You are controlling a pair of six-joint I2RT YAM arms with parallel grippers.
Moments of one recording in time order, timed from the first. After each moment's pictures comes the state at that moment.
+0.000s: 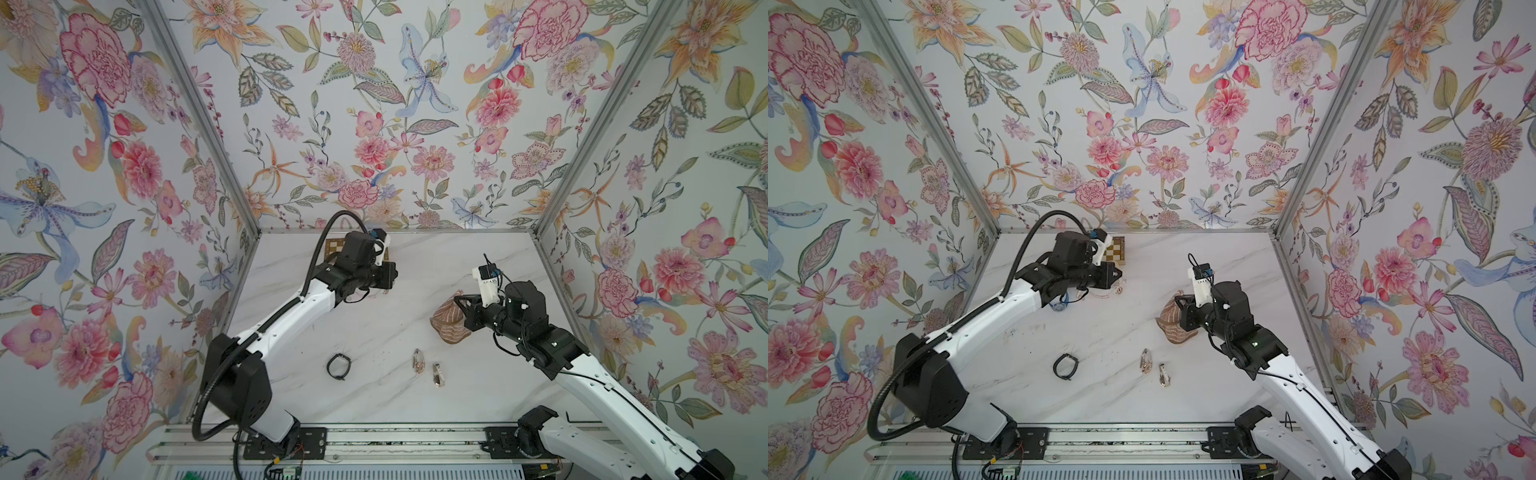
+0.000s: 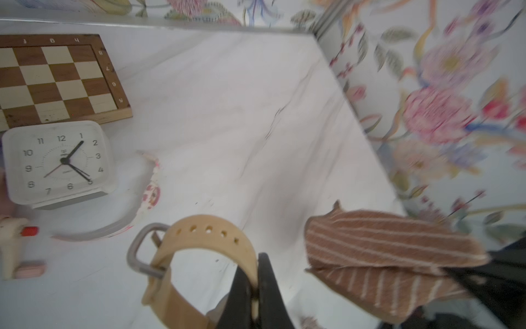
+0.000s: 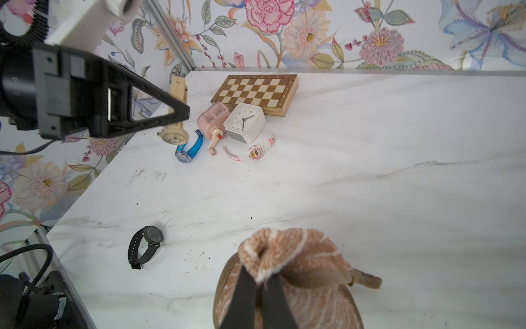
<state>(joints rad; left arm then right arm) -0.55 1.48 1.23 -0.26 0.31 -0.56 0.53 0.91 0.79 -0.31 -0.18 0.25</state>
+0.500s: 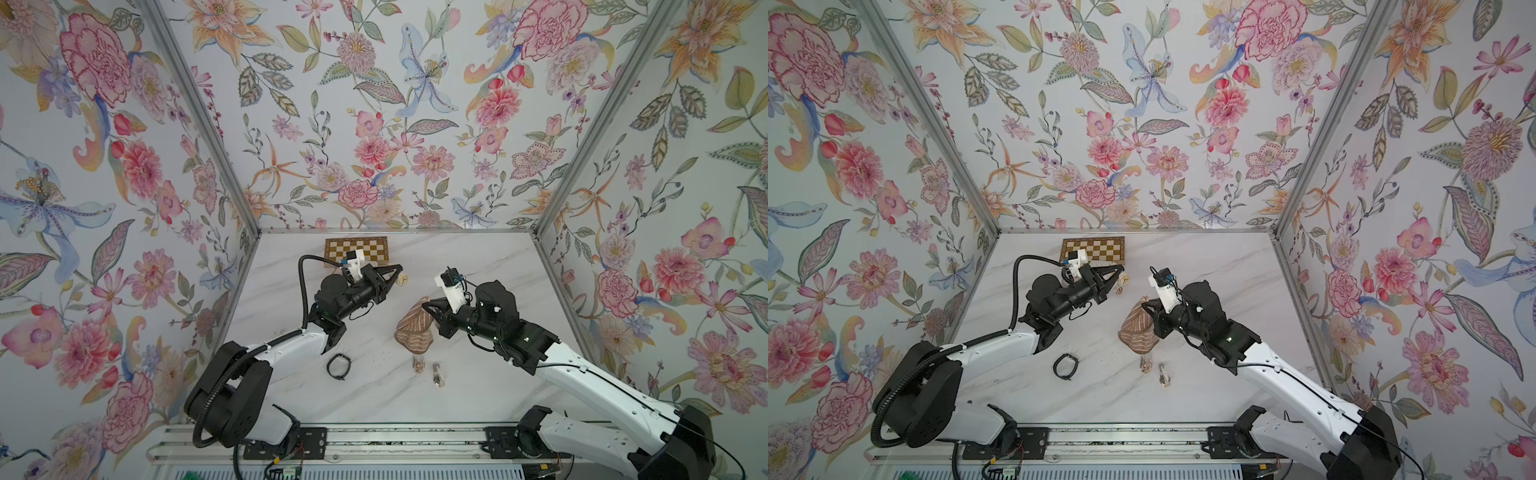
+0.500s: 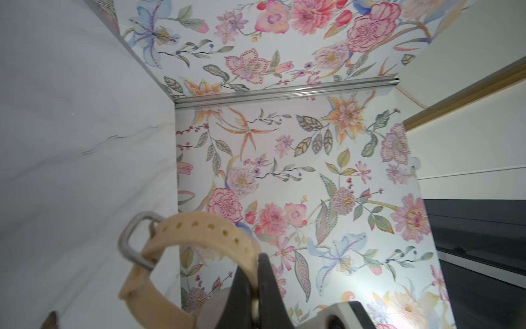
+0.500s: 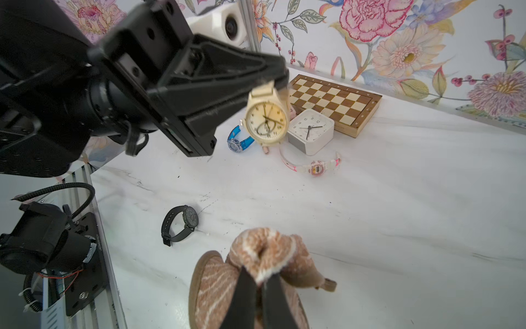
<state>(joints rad) -0.56 1.45 0.72 0.92 0.40 -1.58 0.72 1.08 0.83 -0.16 -0.21 0.14</state>
